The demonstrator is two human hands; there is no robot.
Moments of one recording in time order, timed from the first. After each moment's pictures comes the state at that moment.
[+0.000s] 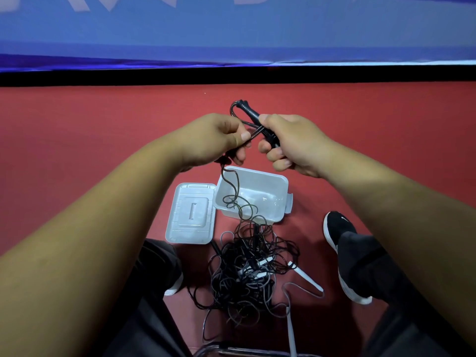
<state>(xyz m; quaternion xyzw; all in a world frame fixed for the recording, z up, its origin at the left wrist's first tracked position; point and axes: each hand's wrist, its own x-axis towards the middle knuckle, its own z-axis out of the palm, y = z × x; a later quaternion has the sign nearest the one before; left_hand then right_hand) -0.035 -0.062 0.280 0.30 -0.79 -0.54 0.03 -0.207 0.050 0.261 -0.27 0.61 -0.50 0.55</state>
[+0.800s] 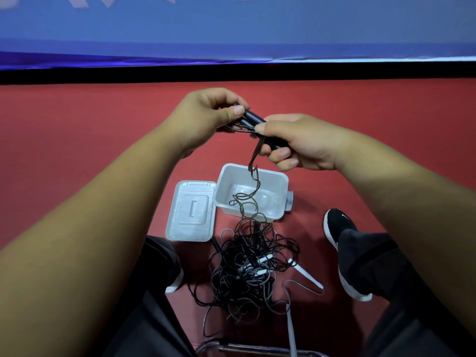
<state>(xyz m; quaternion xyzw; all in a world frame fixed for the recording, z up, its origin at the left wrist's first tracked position) -0.045 -0.081 0.274 0.29 -0.73 -0.58 0.21 -0.221 0.061 0.270 -0.35 0.57 -0.42 0.61</state>
